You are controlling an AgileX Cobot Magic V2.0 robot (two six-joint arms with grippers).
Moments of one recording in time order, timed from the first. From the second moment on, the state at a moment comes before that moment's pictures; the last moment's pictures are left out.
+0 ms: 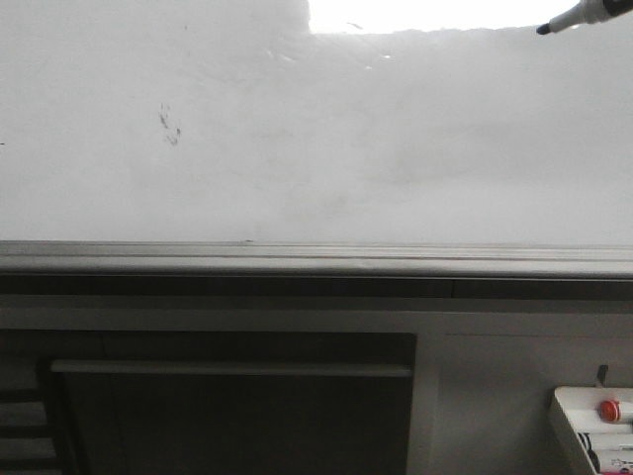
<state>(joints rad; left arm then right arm) -0.25 0.60 -0.69 -0.11 0.77 0.26 0.49 0.74 -0.86 0.14 0.90 -0.15</state>
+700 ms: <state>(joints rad) -0.25 0.60 -0.69 -0.11 0.73 0.26 0.49 1.24 -1.13 0.31 0.93 -0.27</state>
